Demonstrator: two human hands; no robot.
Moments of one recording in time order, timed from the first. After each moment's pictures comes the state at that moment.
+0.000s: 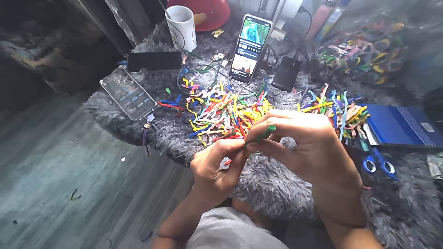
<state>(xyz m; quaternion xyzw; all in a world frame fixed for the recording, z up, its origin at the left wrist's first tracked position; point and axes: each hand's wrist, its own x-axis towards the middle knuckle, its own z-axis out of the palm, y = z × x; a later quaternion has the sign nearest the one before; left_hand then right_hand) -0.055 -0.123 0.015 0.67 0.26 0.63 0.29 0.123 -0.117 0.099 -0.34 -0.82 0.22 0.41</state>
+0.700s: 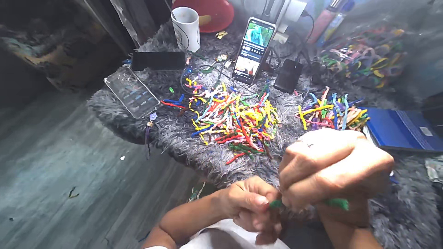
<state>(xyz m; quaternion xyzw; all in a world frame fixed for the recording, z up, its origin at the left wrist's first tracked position) -0.034 -0.153 0.003 0.23 -0.25 0.24 0.91 0.143 -0.118 0.106 -0.04 -0.84 0.35 0.40</state>
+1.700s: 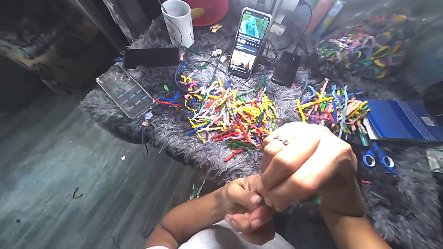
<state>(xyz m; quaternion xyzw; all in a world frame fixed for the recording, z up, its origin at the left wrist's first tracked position) -0.035 -0.155 -0.002 0.13 -0.28 0.16 0.94 0.129 -0.104 0.092 0.02 -0.83 0.39 0.40</state>
